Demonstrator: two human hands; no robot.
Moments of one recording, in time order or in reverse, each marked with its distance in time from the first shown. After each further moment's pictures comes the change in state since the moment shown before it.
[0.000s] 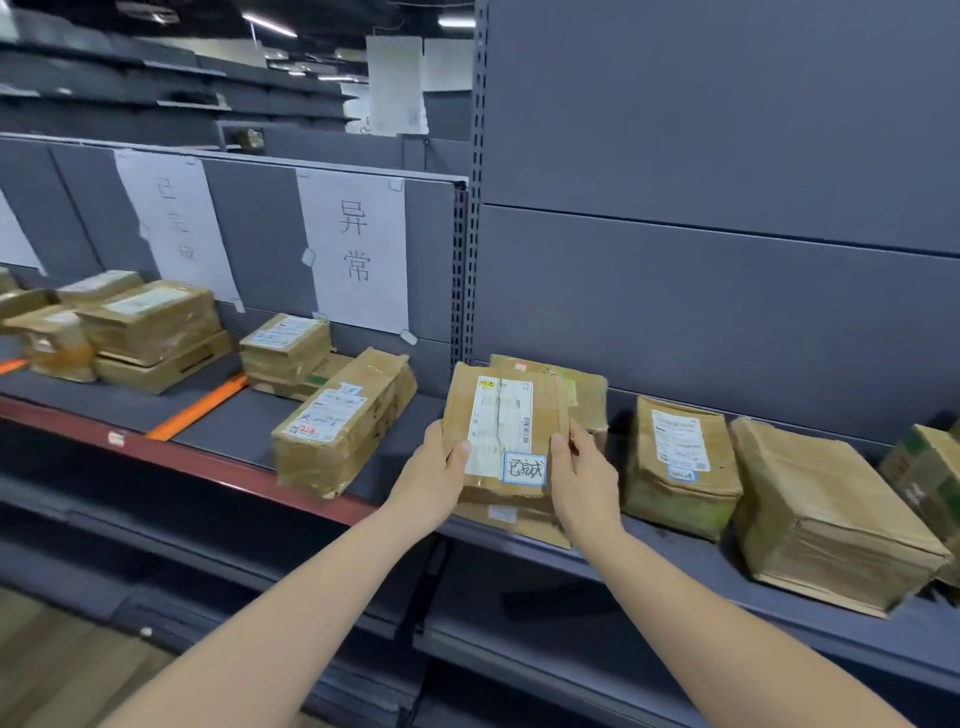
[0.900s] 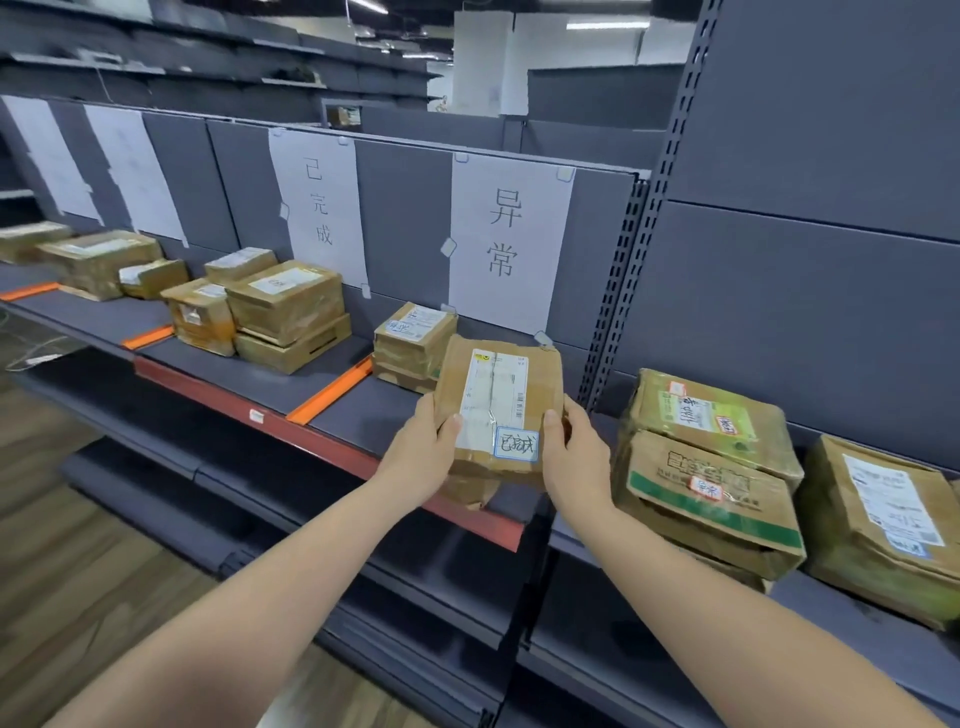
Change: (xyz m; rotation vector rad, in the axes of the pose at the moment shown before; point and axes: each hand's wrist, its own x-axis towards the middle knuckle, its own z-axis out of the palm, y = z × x) left_hand 0.041 -0.108 -0.180 0.030 0.133 -0.114; right_hand 0.014 -0.102 0.197 0.068 -0.112 -0.028
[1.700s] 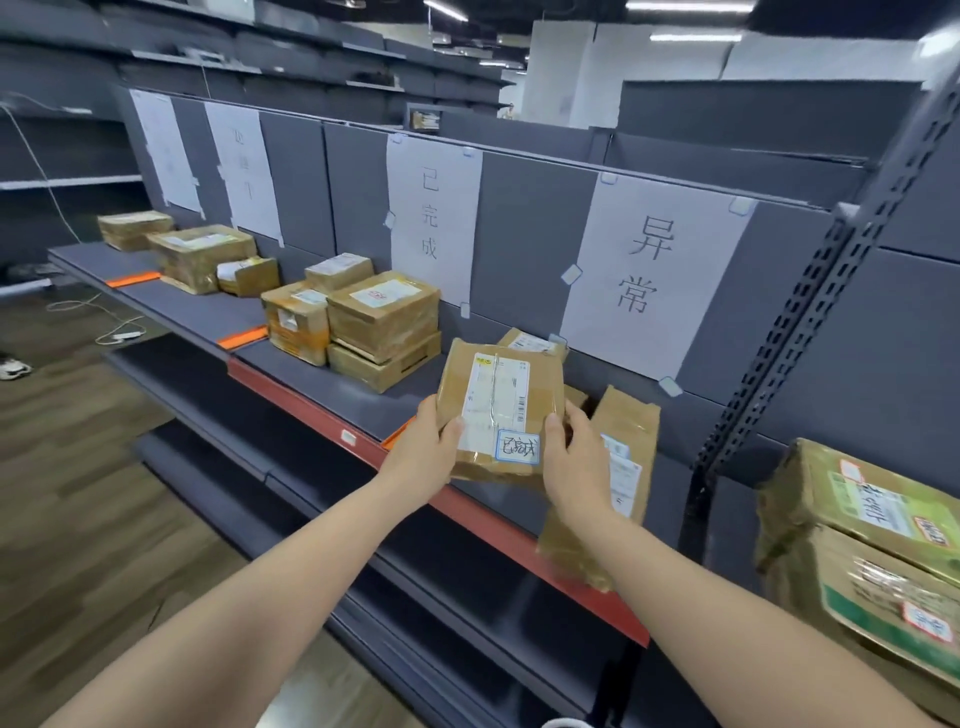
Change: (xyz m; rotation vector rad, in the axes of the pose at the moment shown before) left_hand 0.078 -0.092 -0.125 -0.027 0.107 -0.071; right_hand 0.048 -0.061 0.175 0.044 -0.130 -0.019
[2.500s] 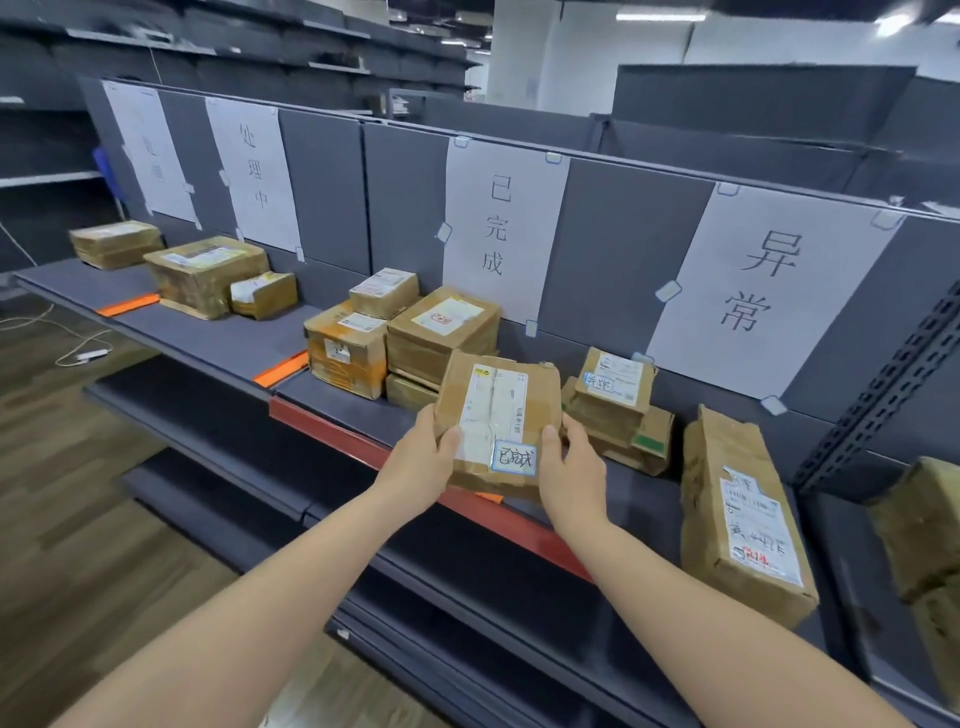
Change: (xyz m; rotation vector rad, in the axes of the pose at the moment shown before) left_hand 0.103 -0.102 -0.140 0.033 -0.105 0.002; right_hand 0.023 -0.058 0.181 -0.038 0.076 0.100
